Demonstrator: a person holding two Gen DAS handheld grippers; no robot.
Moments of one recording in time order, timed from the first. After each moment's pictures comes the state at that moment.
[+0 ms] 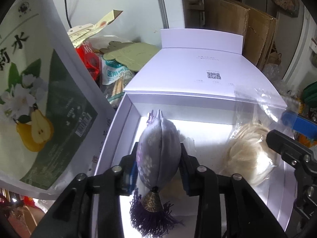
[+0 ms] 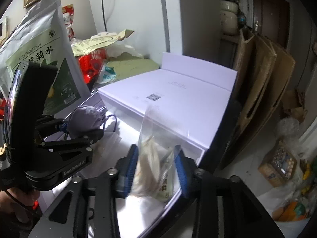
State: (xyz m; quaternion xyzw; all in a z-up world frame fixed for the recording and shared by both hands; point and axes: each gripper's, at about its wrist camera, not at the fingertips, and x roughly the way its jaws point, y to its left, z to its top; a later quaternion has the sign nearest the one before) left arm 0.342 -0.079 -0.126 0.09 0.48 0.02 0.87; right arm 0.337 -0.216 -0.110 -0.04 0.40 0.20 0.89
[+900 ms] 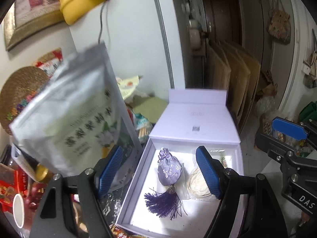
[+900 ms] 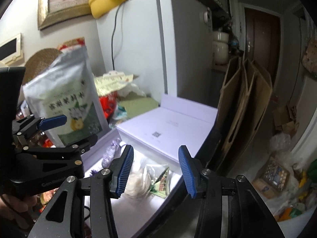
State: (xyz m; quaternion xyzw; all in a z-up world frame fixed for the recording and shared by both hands) left arm 0.255 -0.087 0.009 0.08 0.34 0.03 0.94; right arm 0.273 -0.235 -0.010 -0.02 0.31 0.20 0.93
